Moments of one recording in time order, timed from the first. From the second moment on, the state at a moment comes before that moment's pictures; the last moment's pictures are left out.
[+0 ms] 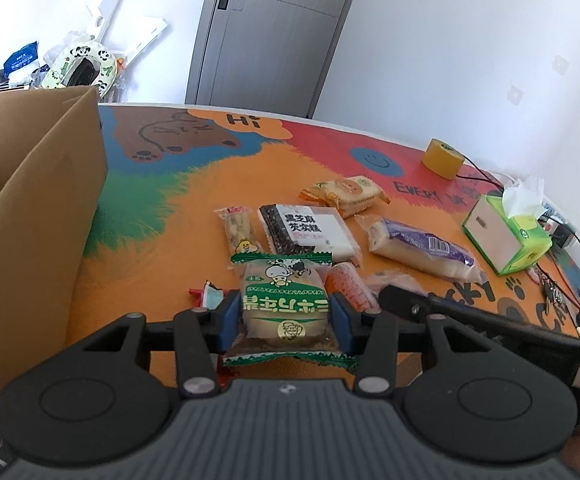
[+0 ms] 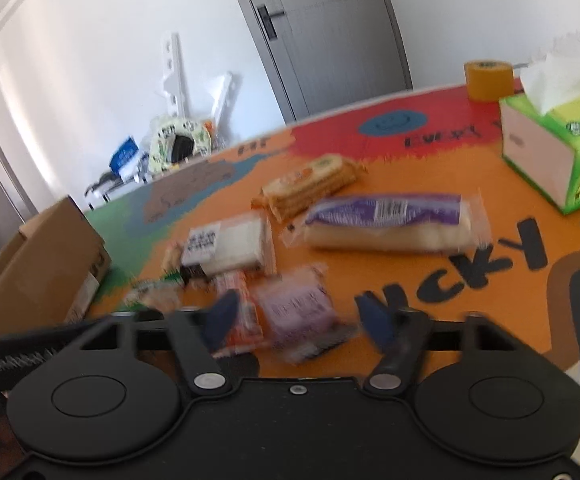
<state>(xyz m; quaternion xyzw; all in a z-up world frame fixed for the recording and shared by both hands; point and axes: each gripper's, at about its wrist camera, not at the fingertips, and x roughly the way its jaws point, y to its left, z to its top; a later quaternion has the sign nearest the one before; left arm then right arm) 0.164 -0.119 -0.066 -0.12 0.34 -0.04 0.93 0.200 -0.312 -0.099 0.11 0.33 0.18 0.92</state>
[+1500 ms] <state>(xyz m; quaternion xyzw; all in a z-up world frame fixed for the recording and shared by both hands) 0.097 -0.080 0.001 -0.13 0.25 -0.04 0.96 0.108 -0.296 -0.033 0.09 0.24 0.22 0.94</state>
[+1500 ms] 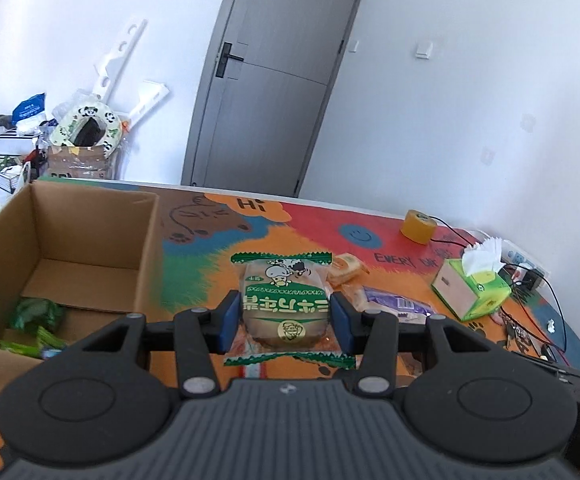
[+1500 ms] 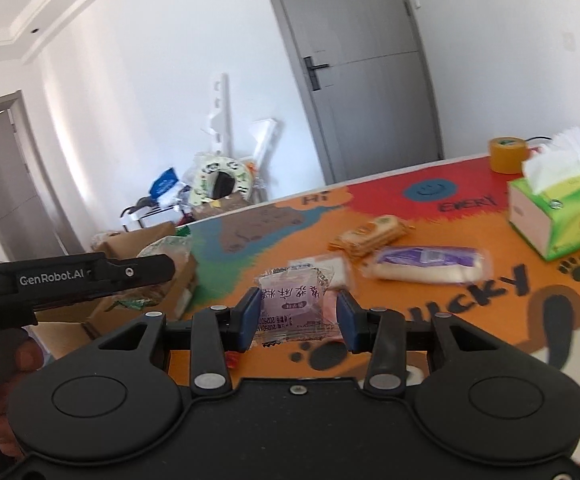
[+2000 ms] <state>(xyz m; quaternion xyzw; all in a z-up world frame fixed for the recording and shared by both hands) 0.074 -0.045 0.016 -0.12 0.23 0.03 0.97 0.121 -0.257 -0.026 0.09 0.23 0.28 0.93</state>
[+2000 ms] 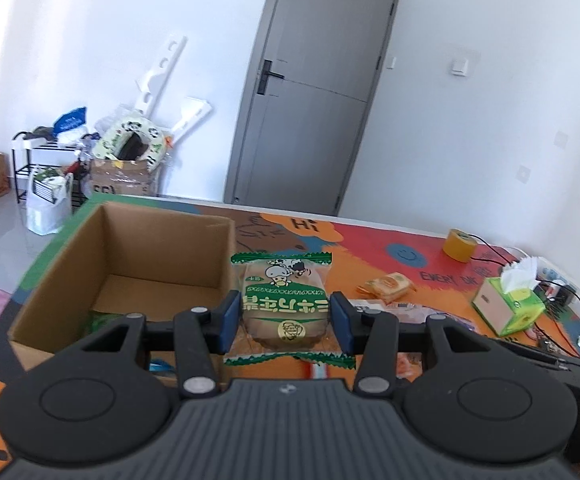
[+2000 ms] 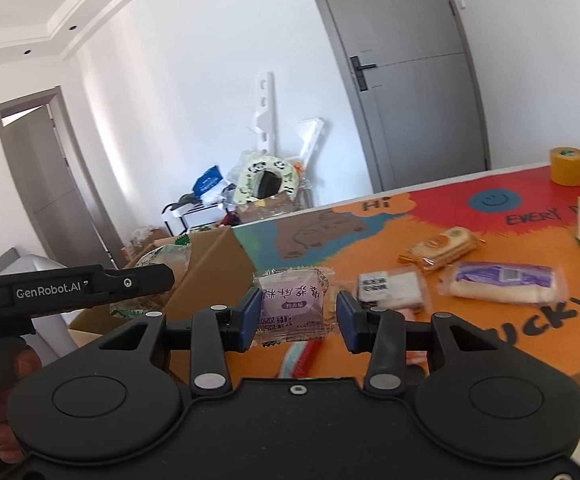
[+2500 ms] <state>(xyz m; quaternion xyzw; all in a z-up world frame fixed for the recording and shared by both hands) 0.055 -0.003 0.020 -0.12 0.23 0.10 0.96 0.126 -0.219 -0.012 0.11 0.21 0.34 0.91</state>
